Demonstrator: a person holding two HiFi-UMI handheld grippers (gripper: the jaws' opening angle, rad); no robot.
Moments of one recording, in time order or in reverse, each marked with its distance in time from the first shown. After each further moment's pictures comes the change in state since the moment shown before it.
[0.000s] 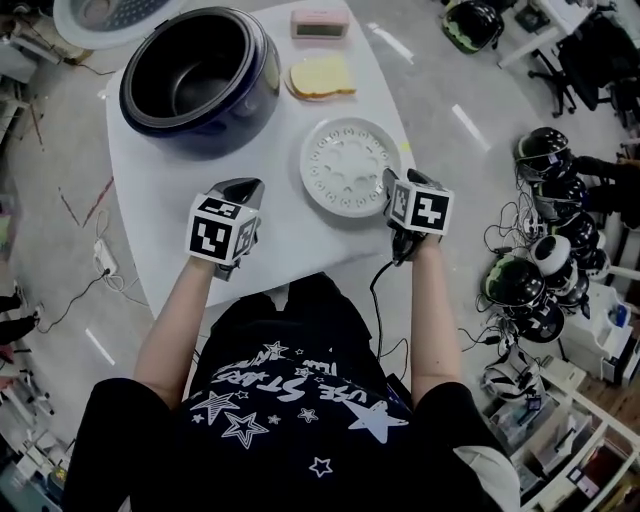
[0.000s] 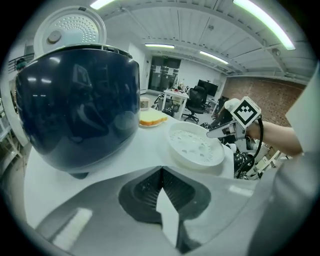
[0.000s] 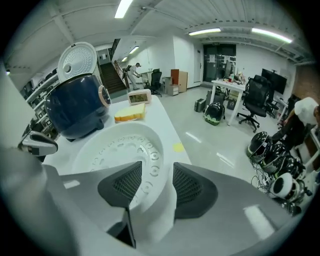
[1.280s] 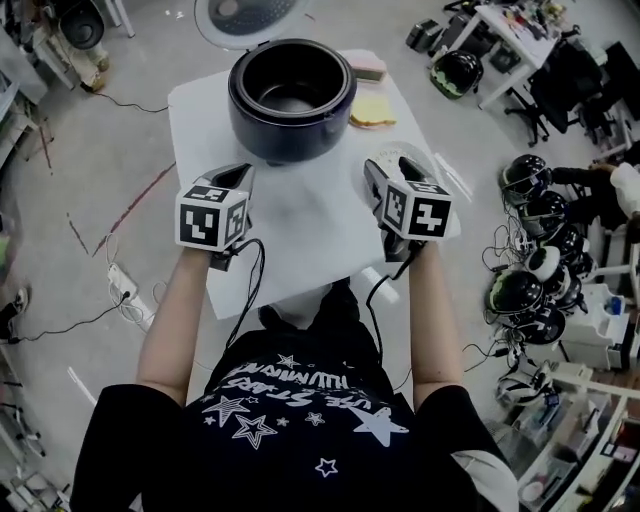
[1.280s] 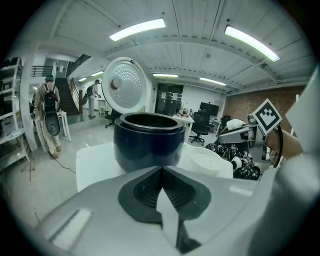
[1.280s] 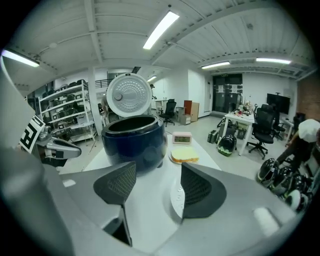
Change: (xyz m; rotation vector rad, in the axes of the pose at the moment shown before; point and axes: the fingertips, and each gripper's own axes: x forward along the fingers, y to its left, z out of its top) left arm -0.194 0.133 0.004 -0.005 -0.282 0.073; right arm -0.132 0.247 0.077 -0.107 -0.315 0.076
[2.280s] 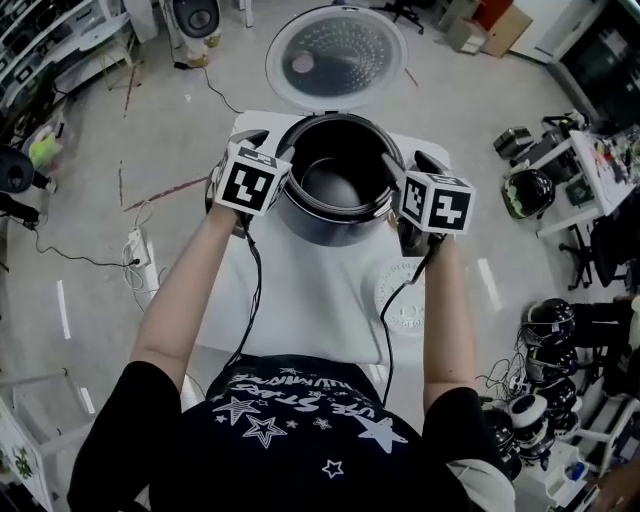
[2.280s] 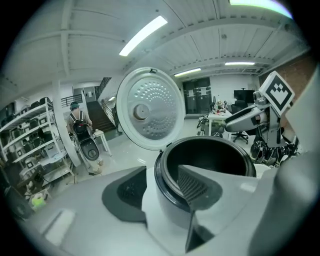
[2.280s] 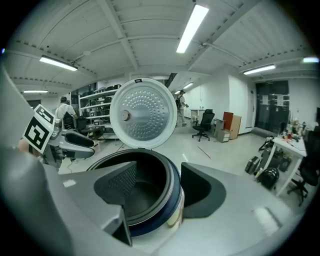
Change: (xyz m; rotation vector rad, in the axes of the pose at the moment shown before) left arm 0.052 0.103 0.130 0.053 -0.027 0.456; right arm 0.151 0.030 0.180 -0.269 -0.093 0.378
